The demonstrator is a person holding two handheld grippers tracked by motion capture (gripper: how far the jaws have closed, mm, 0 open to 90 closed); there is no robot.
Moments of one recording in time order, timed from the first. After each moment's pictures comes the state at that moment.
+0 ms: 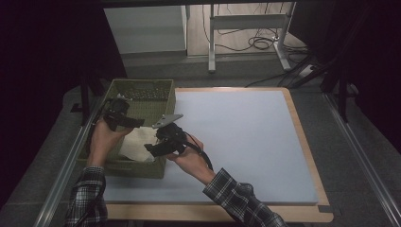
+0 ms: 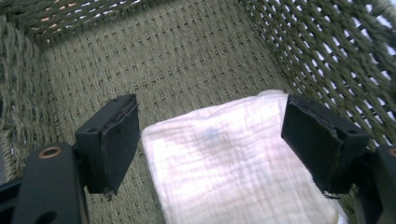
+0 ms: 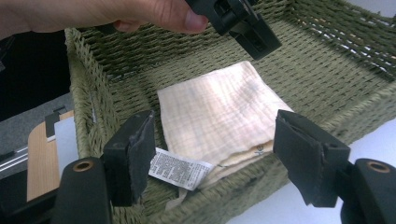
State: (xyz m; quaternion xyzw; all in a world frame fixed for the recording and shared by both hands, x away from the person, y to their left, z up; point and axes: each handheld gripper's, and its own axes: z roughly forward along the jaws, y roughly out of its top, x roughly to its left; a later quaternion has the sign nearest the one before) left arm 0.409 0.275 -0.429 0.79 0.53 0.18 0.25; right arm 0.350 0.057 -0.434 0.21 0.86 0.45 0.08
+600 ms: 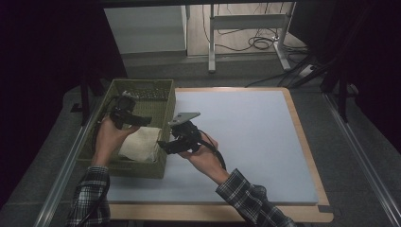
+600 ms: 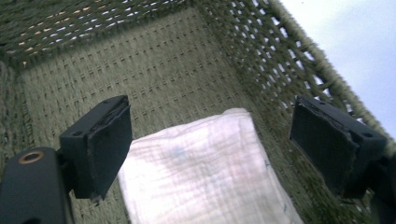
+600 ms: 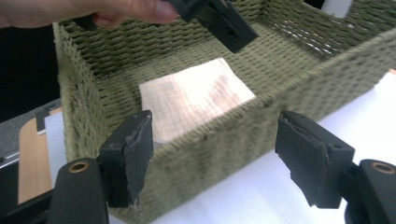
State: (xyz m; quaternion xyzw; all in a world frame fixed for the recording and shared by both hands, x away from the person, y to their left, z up) left arm 0.407 0.252 -0.414 0.79 0.51 0.18 0.28; right arm 0.354 0.016 -0.426 0.23 0.85 0.46 0.10
